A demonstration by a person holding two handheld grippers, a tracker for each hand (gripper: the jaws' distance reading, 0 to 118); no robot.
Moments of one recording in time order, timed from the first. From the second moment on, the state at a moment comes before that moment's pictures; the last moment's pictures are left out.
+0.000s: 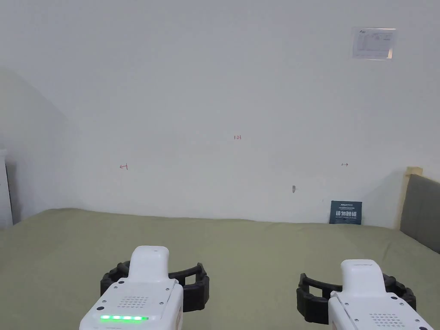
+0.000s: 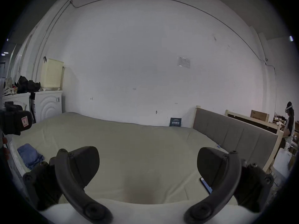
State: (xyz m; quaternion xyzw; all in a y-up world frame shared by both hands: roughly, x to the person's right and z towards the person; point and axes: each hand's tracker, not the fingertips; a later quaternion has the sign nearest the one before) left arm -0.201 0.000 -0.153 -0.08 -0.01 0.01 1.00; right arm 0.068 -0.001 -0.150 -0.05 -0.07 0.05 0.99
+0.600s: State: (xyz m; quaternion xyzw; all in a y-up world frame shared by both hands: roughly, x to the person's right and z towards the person) left arm -0.199 -0.001 -0.156 -0.07 -0.01 0.00 1.00; right arm 0.072 -0.001 -0.138 -0.03 -0.08 0.04 1.00
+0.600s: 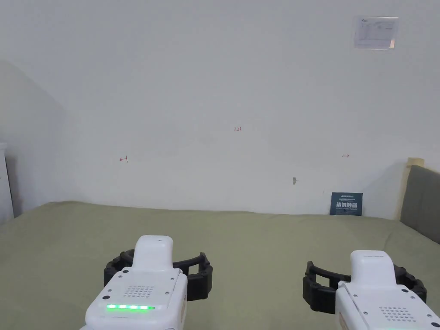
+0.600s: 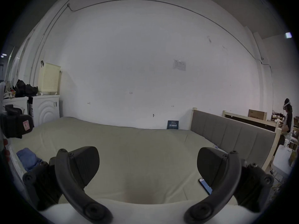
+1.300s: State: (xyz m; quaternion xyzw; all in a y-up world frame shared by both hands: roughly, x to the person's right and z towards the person) left arm -0.202 -0.012 -0.158 -0.07 -0.01 0.01 1.00; right arm 0.075 -0.007 -0.129 0.01 0.01 -0.02 1.00
